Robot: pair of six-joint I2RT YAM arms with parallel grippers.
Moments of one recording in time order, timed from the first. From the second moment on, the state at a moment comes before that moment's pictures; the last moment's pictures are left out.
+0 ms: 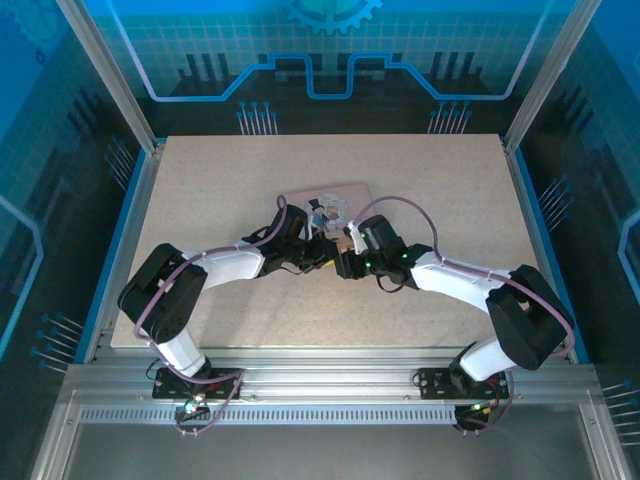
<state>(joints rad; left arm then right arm) -0.58 1.69 0.88 0.09 0.50 -1.05 0.67 1.49 0.81 -0.16 -0.16 0.34</state>
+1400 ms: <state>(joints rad) -0.57 1.69 0.88 0.08 0.51 -1.04 0.68 1.51 0.82 -0.18 -0.16 0.32</state>
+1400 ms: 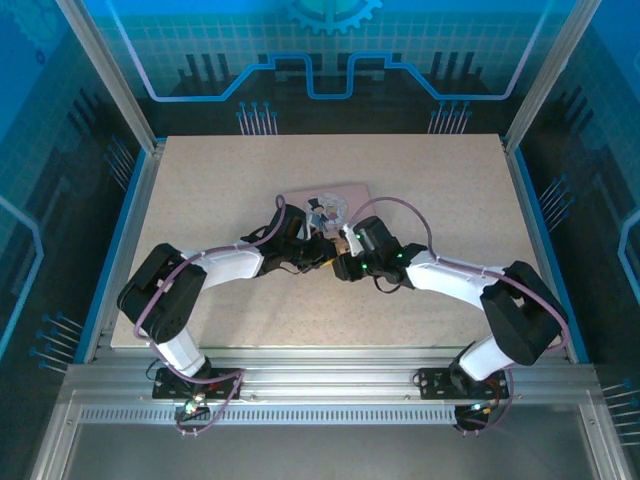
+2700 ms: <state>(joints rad) -0.55 1.68 0.88 0.01 0.52 -1.00 0.66 1.54 0.85 -0.18 -0.22 0.31</state>
